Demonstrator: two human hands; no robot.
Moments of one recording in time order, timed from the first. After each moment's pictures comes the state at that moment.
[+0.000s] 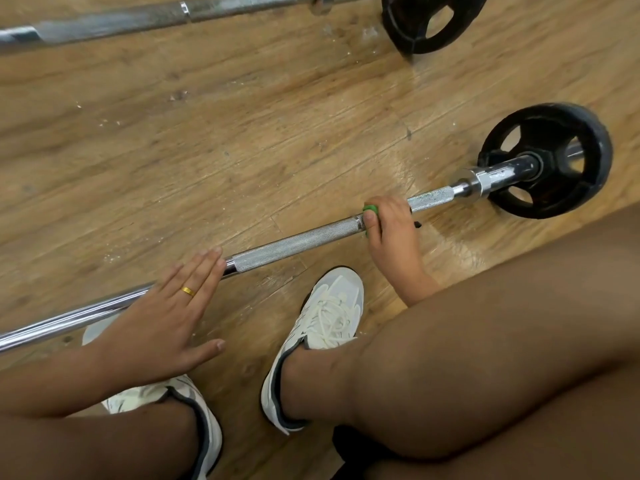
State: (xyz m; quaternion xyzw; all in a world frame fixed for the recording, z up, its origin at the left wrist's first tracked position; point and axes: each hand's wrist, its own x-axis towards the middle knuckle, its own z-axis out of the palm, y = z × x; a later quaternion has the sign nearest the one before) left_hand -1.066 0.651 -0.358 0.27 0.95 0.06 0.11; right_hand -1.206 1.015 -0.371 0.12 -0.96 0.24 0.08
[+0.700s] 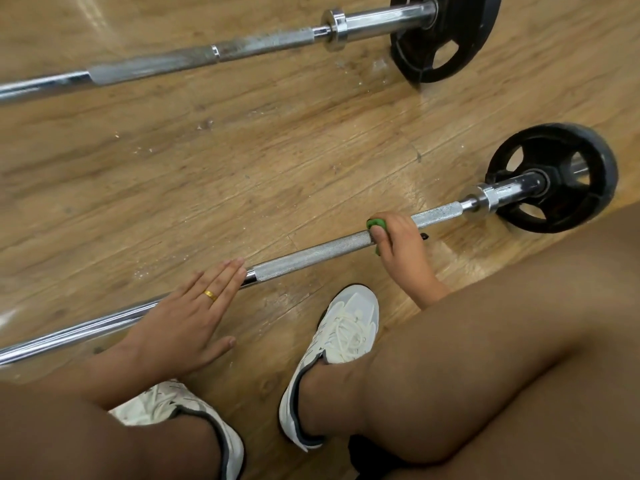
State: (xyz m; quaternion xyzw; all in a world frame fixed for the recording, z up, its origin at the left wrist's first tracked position) left_hand -1.079 0.636 -0.364 0.28 0.96 0.01 0.09; right_hand -1.220 1.010 -0.377 0.16 -0.94 0.28 0.07
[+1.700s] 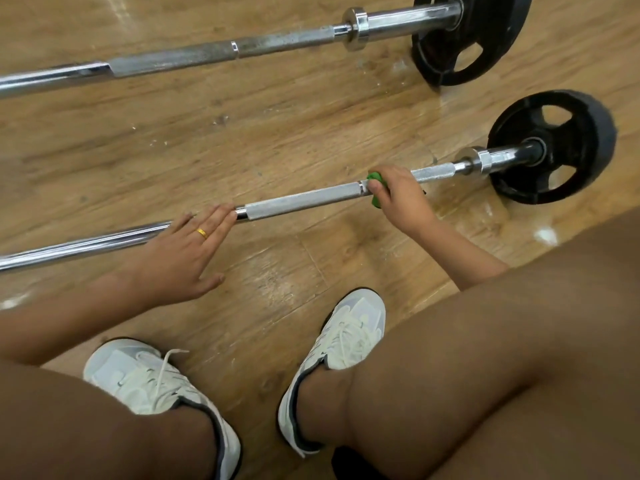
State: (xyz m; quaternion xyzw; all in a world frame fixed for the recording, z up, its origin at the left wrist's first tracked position) left_hand -1.152 0.600 -0.369 0.24 0.97 0.00 0.09; right_hand -1.319 0.985 -0.358 0.22 -0.95 0.20 -0.02
